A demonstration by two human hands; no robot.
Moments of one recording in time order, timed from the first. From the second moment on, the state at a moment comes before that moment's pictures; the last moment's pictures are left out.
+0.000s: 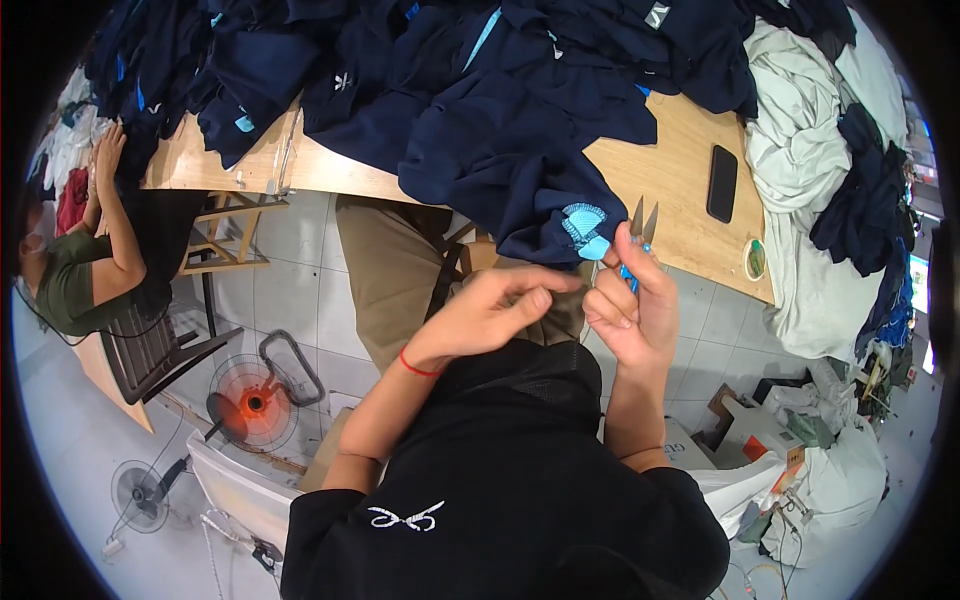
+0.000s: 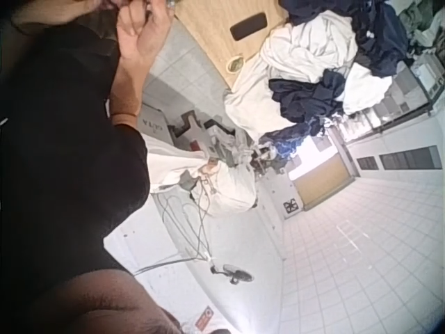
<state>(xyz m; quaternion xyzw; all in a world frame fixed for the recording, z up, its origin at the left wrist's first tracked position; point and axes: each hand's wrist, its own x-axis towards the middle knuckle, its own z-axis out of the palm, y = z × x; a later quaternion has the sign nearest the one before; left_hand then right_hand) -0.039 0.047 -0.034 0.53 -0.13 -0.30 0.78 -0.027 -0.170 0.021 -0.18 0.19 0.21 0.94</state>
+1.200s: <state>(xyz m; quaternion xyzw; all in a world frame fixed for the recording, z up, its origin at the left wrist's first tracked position) -0.034 0.041 -0.005 0.22 0.08 -0.15 0.96 -0.043 -0.120 0.024 -0.86 -0.10 -0.24 0.44</state>
